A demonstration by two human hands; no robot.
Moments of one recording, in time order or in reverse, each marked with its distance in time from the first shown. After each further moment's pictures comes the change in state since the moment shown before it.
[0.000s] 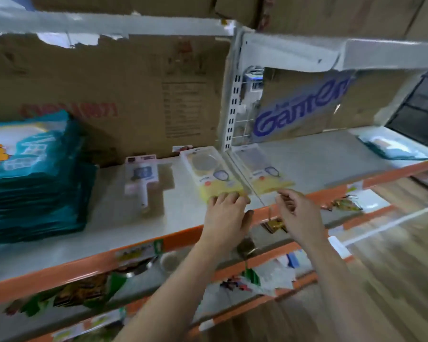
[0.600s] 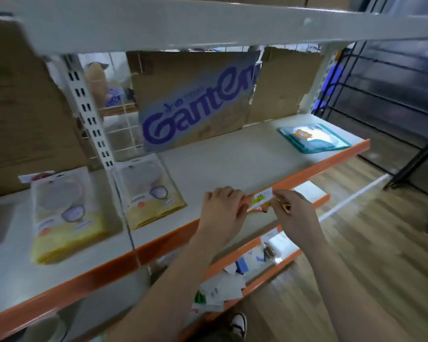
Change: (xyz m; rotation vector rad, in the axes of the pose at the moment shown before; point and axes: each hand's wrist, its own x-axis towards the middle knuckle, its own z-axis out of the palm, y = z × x) left_hand 0.190 0.204 0.170 -0.068 -0.093 0.115; right_hand 0.099 0.247 -0.155 -0.104 0.089 0.077
